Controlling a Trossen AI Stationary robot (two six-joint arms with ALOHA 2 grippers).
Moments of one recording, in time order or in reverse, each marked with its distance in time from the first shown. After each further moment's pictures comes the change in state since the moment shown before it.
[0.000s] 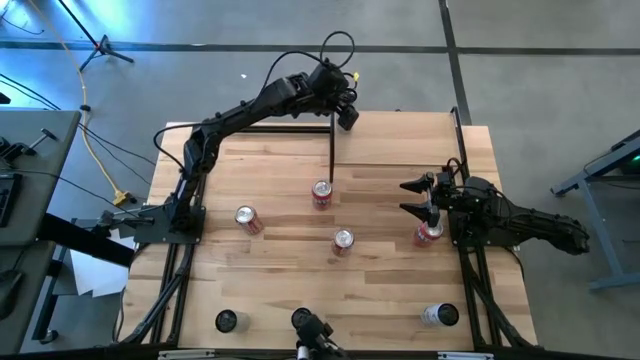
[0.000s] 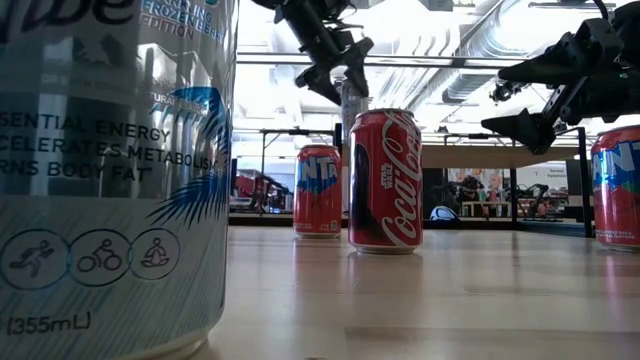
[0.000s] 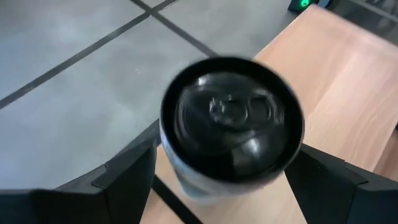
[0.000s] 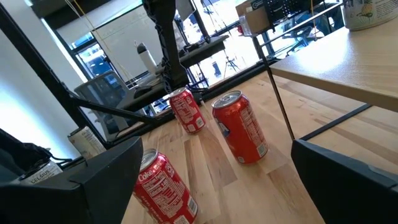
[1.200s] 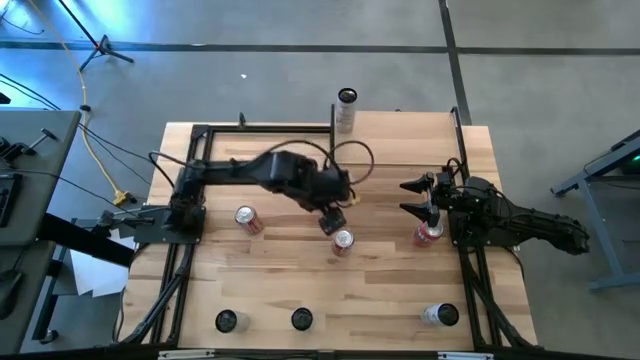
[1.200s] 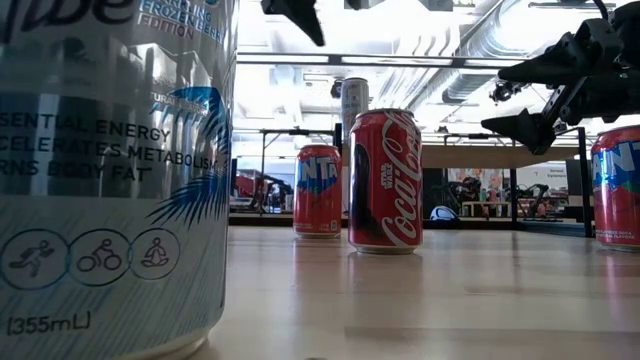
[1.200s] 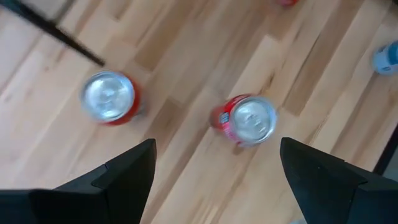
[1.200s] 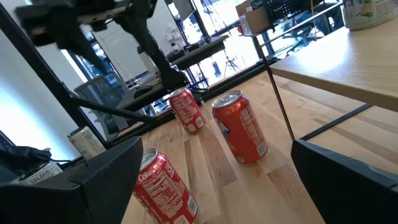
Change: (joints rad) left arm -0.546 -0.096 -0.001 -0.538 0.045 -0.421; right arm 0.000 0.000 0.000 0.000 0.000 0.000
